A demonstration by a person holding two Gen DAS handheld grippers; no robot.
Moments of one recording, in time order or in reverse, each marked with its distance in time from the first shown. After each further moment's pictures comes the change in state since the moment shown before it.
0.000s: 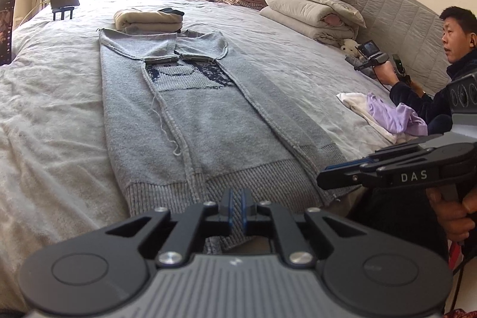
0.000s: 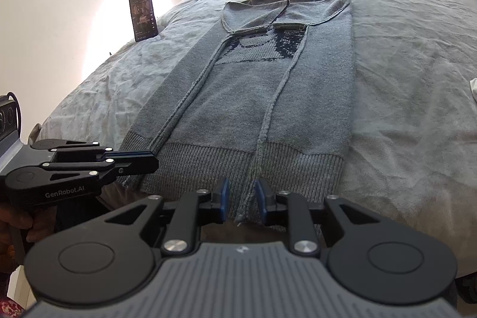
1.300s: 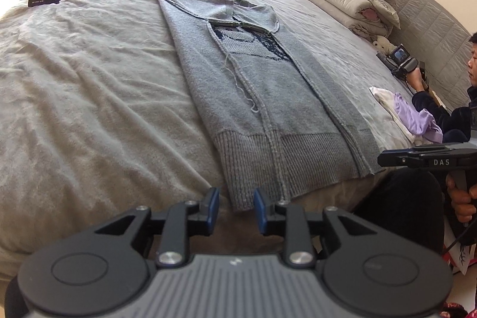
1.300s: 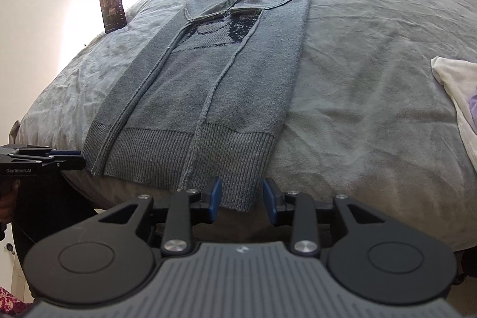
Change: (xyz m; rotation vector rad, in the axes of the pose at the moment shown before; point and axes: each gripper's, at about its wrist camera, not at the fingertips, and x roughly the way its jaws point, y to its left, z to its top) left arm -0.019 0.061 -0.012 -0.180 0.168 0.042; right arm -0.012 -0.036 -0.003 0.035 0.089 -0.083
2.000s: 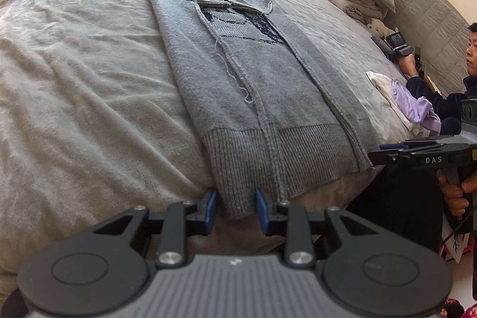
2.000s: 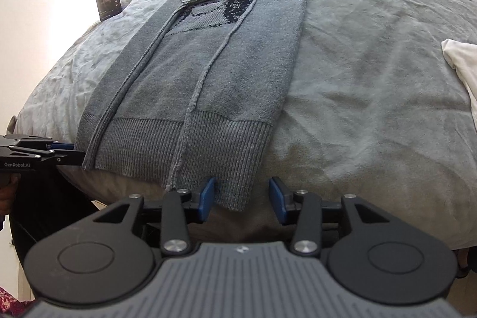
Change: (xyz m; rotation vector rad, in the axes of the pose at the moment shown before) left arm 0.020 -0.002 0.010 0.032 0.080 -0.035; right arm 0.018 -0.007 0.003 0.015 0.071 0.020
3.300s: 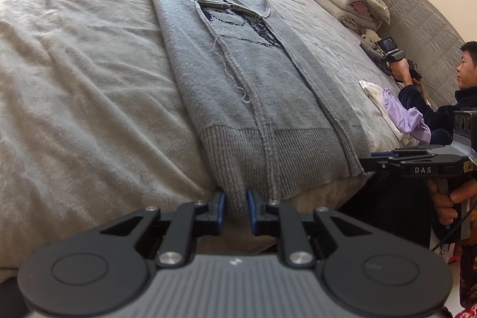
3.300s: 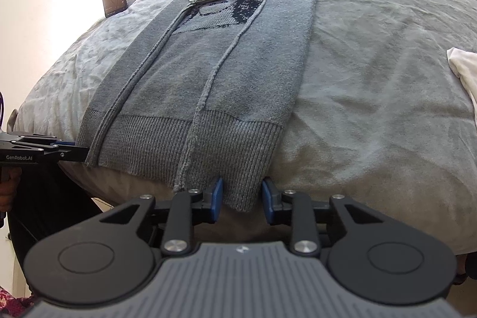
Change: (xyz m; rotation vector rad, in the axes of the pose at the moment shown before) left arm 0.001 0.007 -0.005 -0.056 -0.019 -0.063; right arm 0.000 0.007 -0.002 -0.026 -0.010 0.012
